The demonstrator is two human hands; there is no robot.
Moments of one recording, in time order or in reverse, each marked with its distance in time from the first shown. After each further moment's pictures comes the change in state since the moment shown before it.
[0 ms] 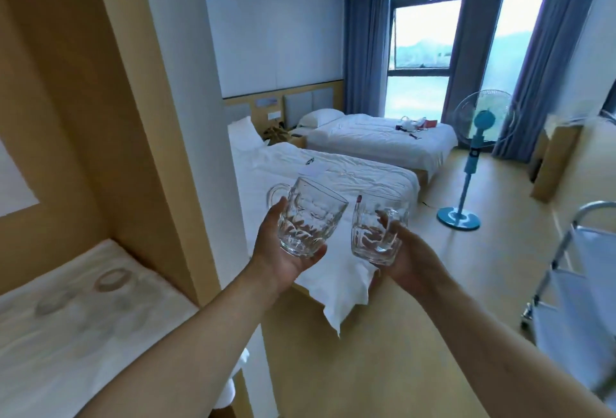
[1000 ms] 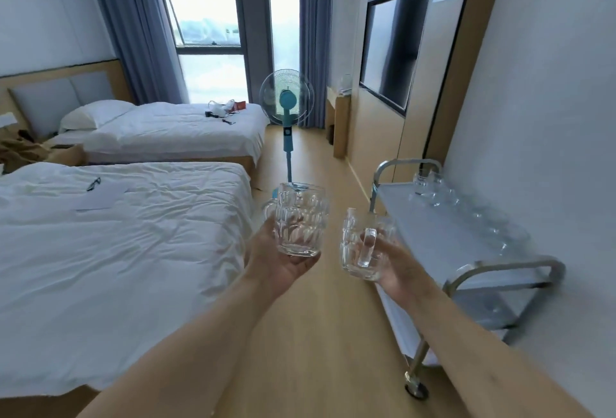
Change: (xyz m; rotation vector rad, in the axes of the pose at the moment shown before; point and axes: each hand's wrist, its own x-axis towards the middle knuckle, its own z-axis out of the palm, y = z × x) left_hand 0.314 -0.180 0.227 0.112 -0.425 -0.522; right_hand 0.025 -0.168 -0.214 -0.245 0.680 -0.426
